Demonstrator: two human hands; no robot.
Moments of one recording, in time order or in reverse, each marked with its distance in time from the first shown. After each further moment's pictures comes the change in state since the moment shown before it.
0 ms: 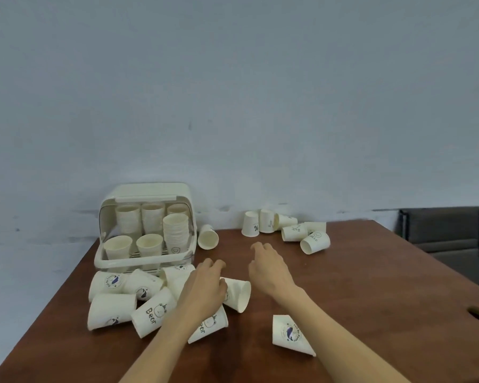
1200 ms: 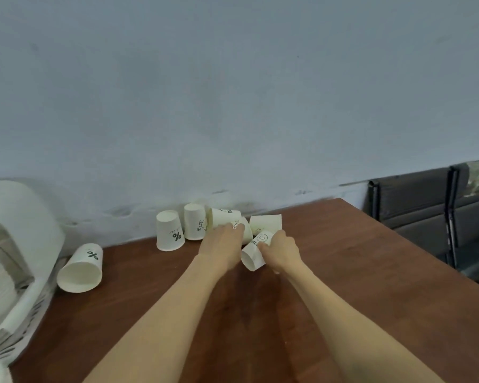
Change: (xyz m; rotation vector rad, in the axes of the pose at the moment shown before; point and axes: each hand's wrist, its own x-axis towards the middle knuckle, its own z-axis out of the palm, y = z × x) left_hand 0.286 0.140 0.195 0.407 -0.229 0.288; right_hand 0.200 0.278 0.021 0.219 -0.026 0.579
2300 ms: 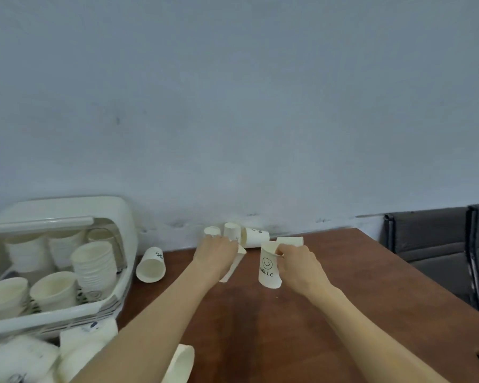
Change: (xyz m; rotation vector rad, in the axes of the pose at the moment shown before) left_hand -0.106 -0.059 -0.082 0.291 0.041 -0.028; right_hand -0.137 -0.057 -0.055 -0.322 0.135 -0.435
